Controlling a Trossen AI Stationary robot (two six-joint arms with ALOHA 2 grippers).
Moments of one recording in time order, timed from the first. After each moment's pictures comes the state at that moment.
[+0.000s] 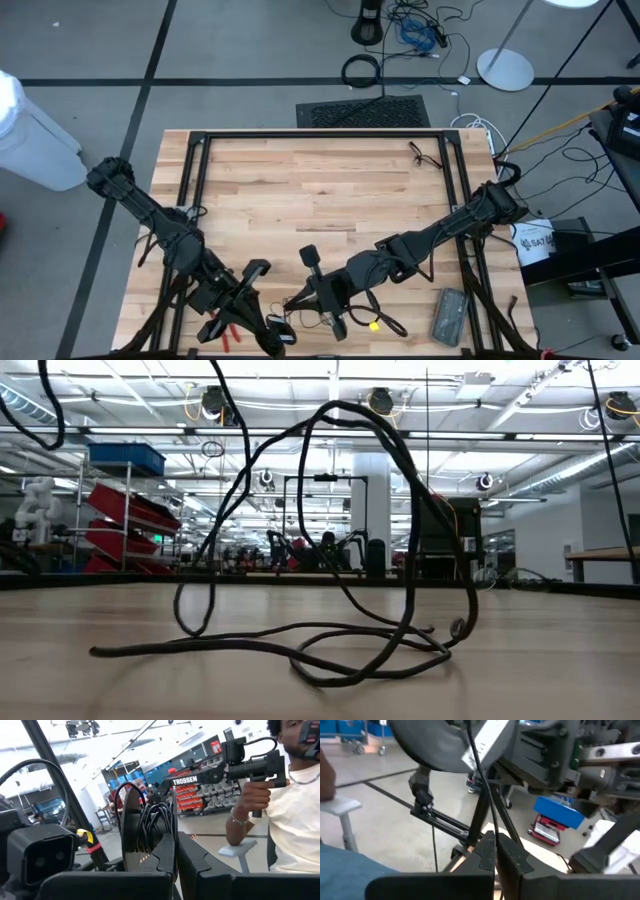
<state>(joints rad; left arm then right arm) -0.67 1.32 1.06 0.47 0.12 0.41 0.47 1.83 1.70 0.01 0.10 -0.22</state>
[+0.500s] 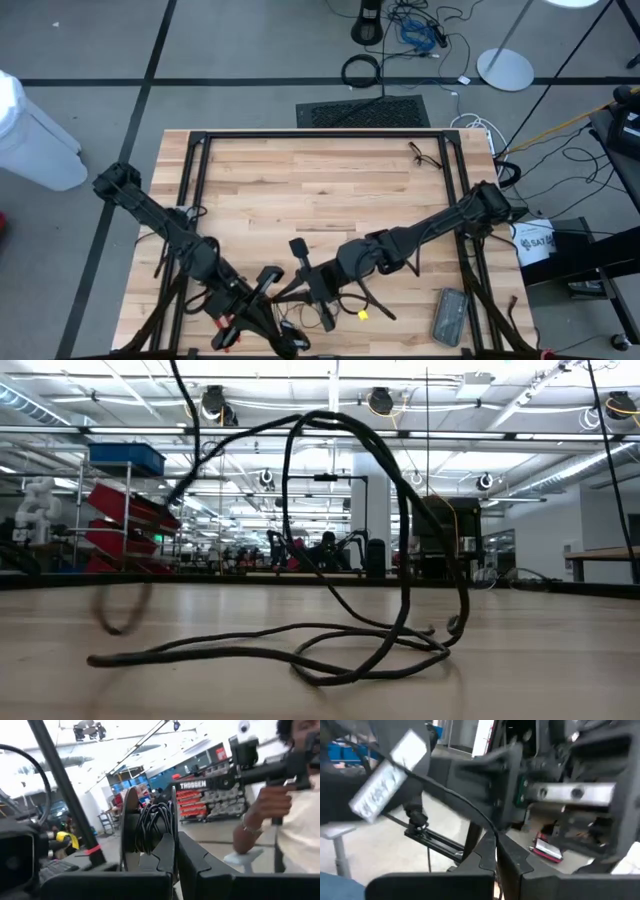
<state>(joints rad) -0.64 1.43 1.07 0.62 0.12 0.37 0.41 1.88 1.70 0.15 0.02 -0.20</state>
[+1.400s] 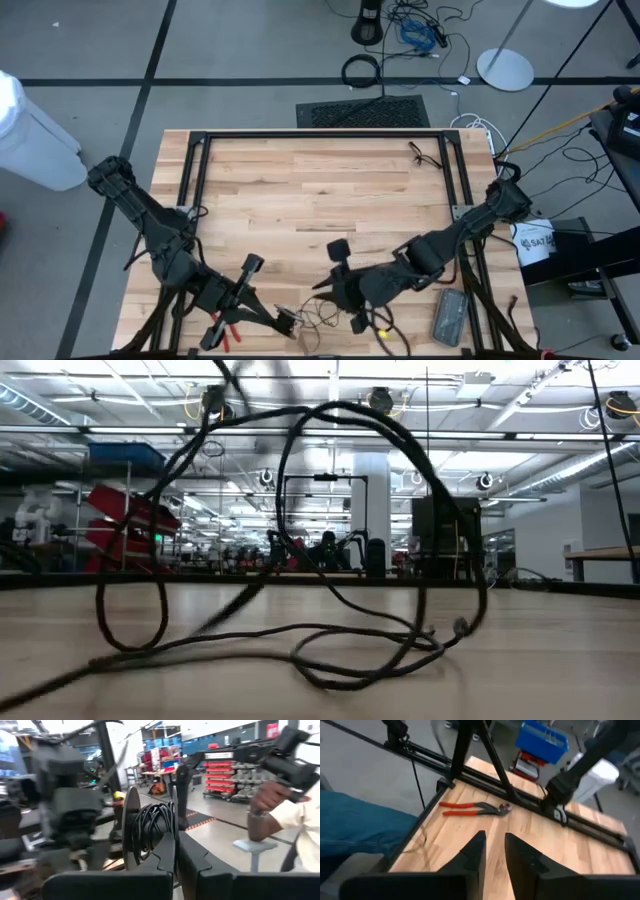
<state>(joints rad) -0.76 1.31 1.12 0.30 -0.25 0.18 0.55 1.74 1.70 -0.44 0.37 -0.11</state>
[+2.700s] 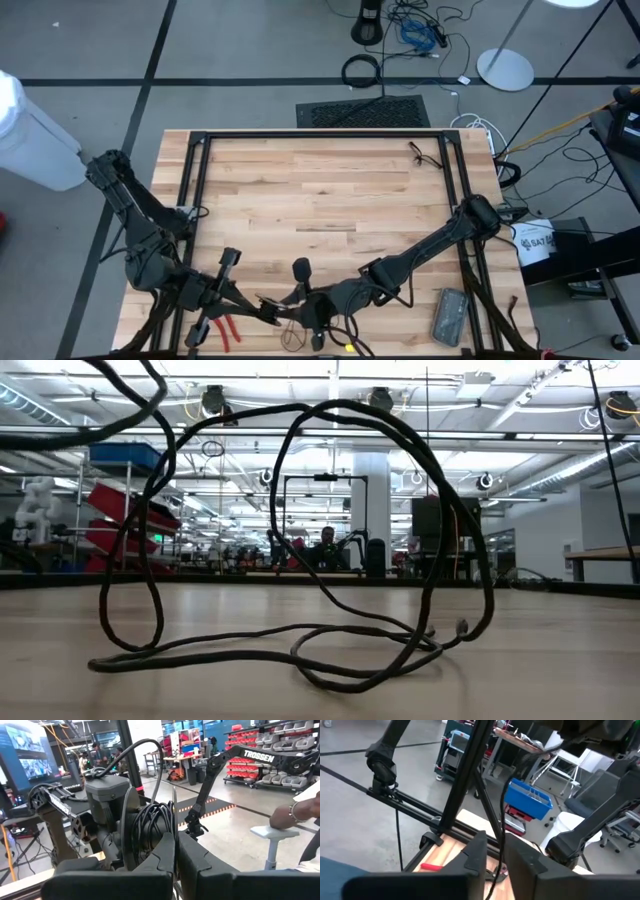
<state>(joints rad) -0.88 1.22 1.12 0.14 -0.49 0.19 0.51 2.00 1.70 0.17 0.34 -0.31</state>
